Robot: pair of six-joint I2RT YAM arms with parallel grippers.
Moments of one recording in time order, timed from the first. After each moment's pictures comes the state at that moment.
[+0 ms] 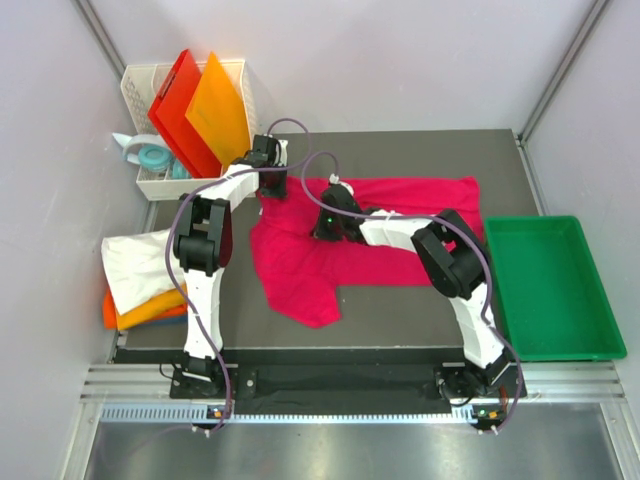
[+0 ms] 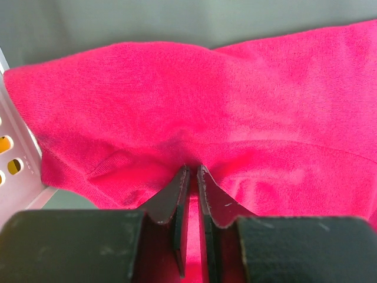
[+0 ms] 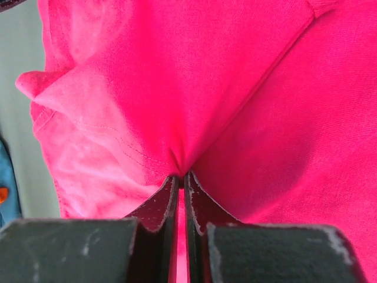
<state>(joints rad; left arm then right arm) -0.22 2.26 1.79 -0.47 0.10 -0.11 0.73 2.15 1.44 -0.05 -0.01 0.80</state>
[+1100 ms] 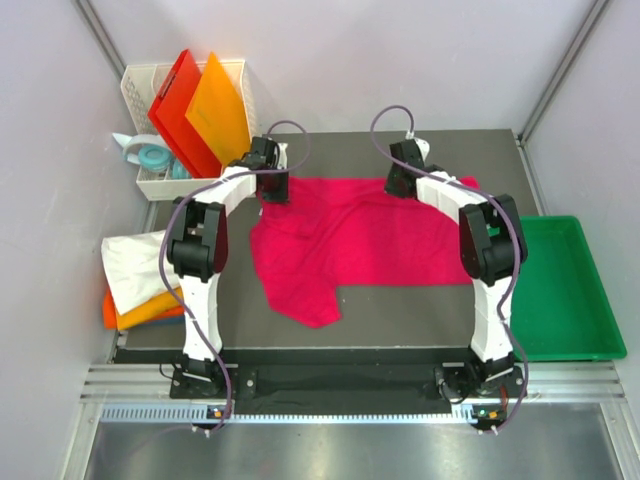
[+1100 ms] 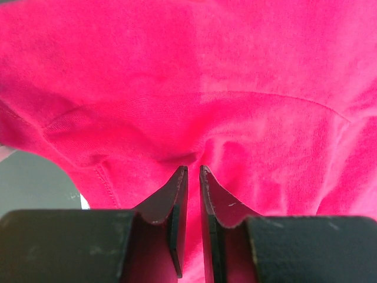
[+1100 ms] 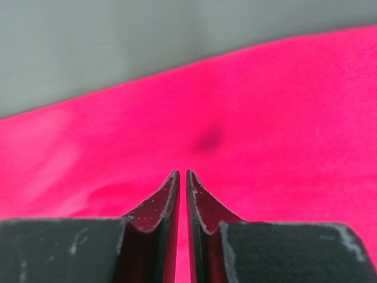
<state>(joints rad) -0.22 2.17 1.70 -0.49 0.18 -0.15 0.36 2.08 1.57 -0.29 0.21 0.58</state>
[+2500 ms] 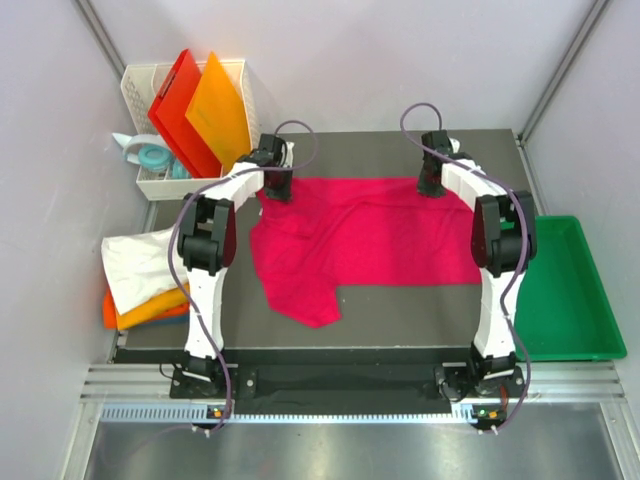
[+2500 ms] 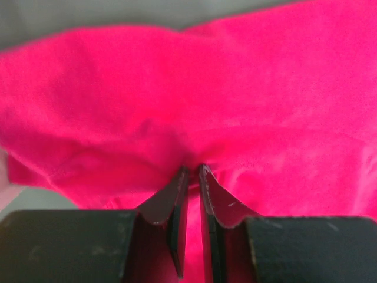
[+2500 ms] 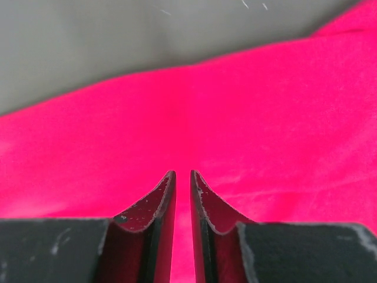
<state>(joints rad) -0.24 2.26 1.83 -0.55 0.11 -0.11 0.19 2.13 1.69 -0.53 0.23 0.45</state>
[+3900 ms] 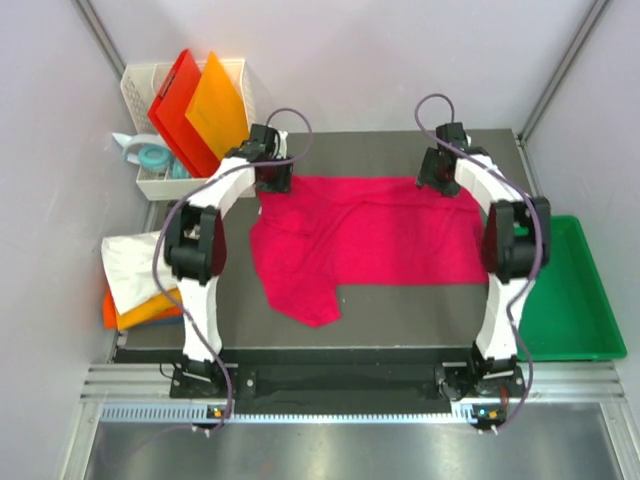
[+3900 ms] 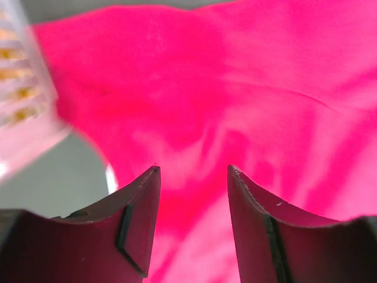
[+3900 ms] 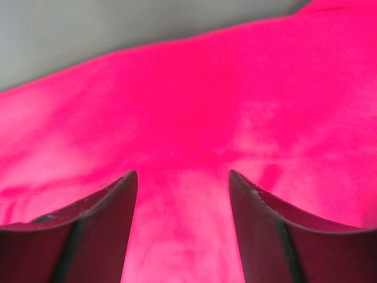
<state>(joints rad) -0.24 2.20 1.86 -0.63 0.08 -0.09 0.13 2.12 1.72 -0.63 0.10 0.44</state>
